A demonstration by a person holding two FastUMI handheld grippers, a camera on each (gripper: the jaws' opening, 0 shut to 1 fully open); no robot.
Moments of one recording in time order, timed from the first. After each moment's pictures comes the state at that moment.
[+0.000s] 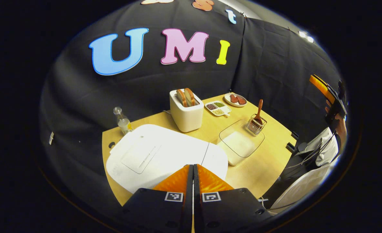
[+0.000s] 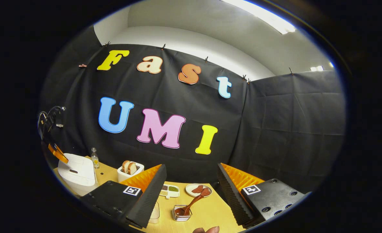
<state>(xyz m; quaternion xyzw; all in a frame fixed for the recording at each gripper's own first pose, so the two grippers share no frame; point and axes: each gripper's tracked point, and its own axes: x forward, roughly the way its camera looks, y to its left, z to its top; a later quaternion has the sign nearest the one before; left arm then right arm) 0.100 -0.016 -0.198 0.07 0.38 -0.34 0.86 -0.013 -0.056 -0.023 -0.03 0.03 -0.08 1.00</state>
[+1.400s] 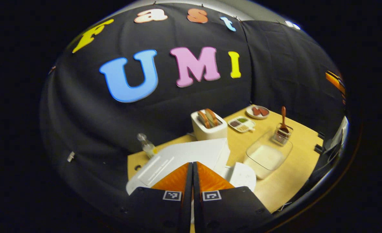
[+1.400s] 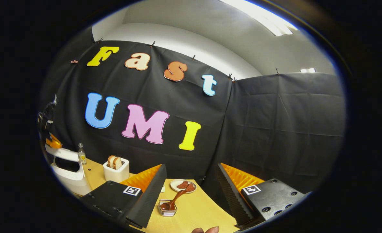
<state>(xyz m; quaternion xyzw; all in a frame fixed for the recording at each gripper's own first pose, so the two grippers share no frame) 0.164 0.020 -0.119 0.13 0.16 -0.18 0.96 -0.050 -0.095 -0.025 -0.05 0.04 -0.15 0.99</state>
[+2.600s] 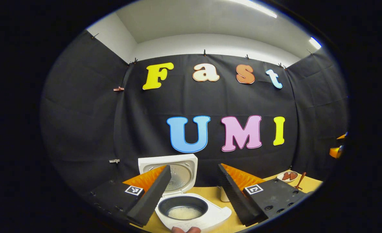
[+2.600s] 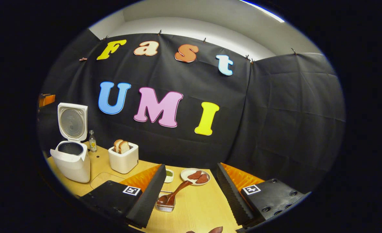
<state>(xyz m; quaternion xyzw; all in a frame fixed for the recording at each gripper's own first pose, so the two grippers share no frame) 0.042 -0.023 -0.003 0.01 -0.04 0.02 1.00 0.008 -0.139 -0.148 0.00 0.11 -0.02 0.99</state>
